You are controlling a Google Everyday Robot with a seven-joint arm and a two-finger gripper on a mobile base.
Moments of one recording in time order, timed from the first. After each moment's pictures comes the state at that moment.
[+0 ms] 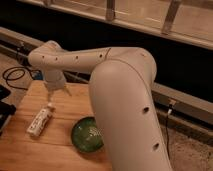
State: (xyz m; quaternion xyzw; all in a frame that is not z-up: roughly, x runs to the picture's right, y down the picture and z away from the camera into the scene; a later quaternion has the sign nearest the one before) arm -0.238 0.040 0.741 -0.29 0.17 0.55 0.77
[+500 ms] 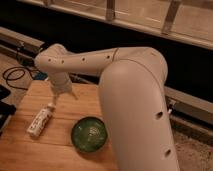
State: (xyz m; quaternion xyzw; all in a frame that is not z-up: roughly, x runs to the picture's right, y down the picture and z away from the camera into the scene) arm -0.201 0.060 0.736 -0.29 0.20 0.56 0.75
